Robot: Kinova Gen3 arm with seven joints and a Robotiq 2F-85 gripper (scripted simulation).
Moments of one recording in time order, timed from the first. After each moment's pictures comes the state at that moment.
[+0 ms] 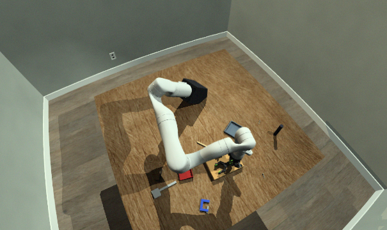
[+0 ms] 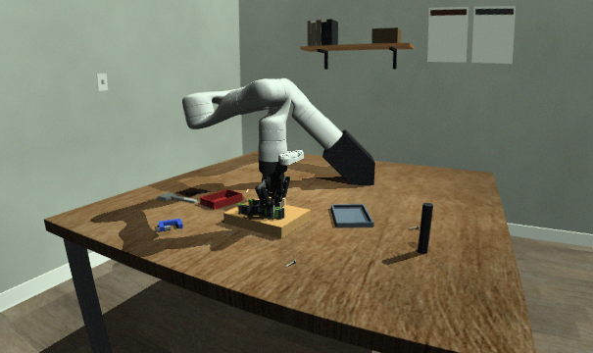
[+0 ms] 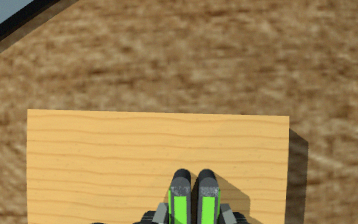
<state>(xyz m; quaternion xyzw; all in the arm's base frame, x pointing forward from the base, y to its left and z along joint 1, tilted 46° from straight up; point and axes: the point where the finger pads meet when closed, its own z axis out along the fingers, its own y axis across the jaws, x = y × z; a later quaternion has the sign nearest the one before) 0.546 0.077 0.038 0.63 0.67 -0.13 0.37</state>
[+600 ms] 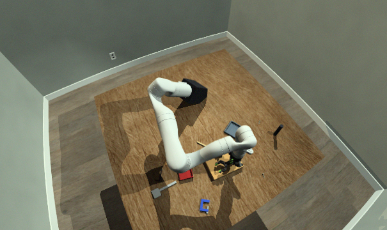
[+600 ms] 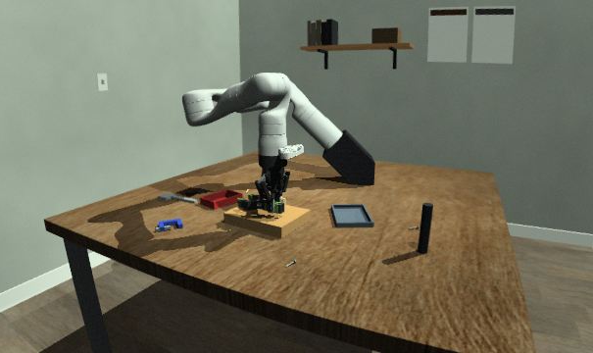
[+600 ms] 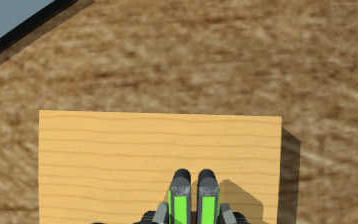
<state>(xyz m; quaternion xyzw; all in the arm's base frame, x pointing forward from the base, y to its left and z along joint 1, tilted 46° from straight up) 0.541 0.087 0.048 0.63 0.67 -0.13 0.37</state>
